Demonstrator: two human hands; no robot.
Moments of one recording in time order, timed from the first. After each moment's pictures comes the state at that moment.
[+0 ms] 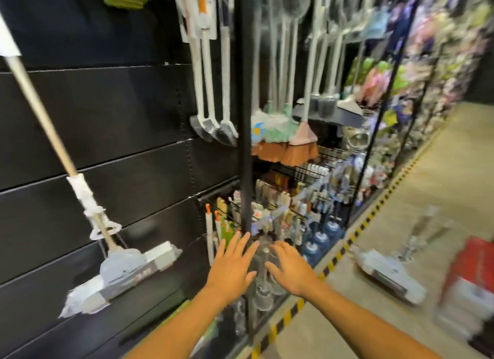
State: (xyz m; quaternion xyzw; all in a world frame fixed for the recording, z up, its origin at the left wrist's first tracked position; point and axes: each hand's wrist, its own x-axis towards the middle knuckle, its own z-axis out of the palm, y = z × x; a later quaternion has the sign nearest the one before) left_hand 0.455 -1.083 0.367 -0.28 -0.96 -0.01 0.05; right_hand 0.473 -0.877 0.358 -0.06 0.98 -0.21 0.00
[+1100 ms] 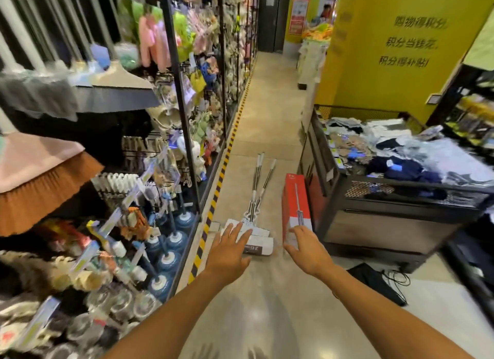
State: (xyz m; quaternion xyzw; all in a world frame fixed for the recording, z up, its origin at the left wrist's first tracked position) left_hand 0.301 -0.489 0.293 -0.55 -0.82 -0.09 -0.12; right_hand 0.494 -0.324 0.318 0.39 0.89 -0.24 -0.04
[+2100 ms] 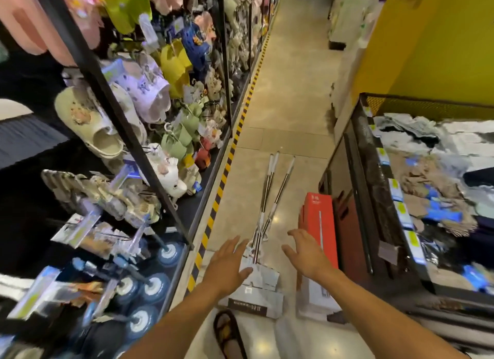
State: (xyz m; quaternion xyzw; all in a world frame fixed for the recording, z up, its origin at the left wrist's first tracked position) left_hand 0.010 -0.064 0.197 -0.49 -0.83 -0.10 -0.26; right_hand 0.182 0.128 0.220 0.36 0.88 -0.30 0.03
